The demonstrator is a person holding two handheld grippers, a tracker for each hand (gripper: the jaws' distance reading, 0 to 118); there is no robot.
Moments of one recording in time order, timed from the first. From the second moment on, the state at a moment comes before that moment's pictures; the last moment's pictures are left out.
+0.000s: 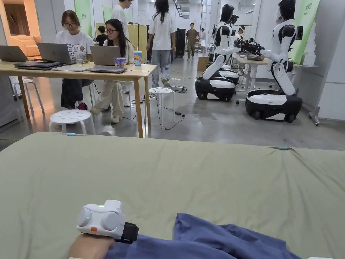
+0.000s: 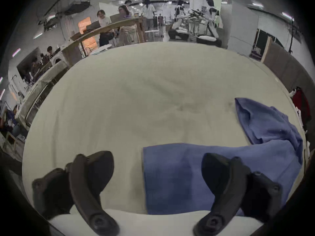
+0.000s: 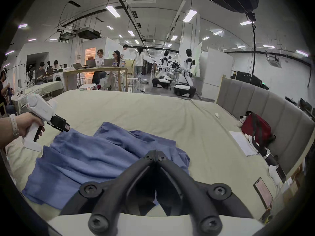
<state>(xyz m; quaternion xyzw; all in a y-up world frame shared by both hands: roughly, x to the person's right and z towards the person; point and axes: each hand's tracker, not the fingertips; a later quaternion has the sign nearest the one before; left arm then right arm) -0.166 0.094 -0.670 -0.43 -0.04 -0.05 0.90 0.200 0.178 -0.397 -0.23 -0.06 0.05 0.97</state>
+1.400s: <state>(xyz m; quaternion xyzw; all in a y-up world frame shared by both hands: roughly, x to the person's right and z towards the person) -0.167 0.144 -0.592 -0.36 -0.08 -0.11 0.92 0.319 0.093 -0.528 -0.42 -0.04 0.07 0.90</state>
